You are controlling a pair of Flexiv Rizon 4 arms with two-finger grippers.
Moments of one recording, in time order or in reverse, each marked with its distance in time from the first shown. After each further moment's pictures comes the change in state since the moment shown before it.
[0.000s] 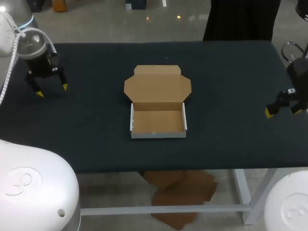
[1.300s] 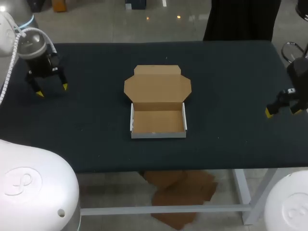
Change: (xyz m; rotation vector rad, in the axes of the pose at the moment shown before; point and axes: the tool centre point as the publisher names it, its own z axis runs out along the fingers) left arm 0.000 0.000 0.000 -0.001 0.000 0.000; right arm 0.000 0.000 0.000 0.001 0.000 0.000
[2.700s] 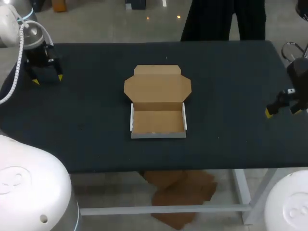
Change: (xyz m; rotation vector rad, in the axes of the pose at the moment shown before) left arm -0.015 -0.094 0.017 0.038 -0.030 0.116; right arm 0.000 0.000 0.001 -0.001 -0.002 0.001
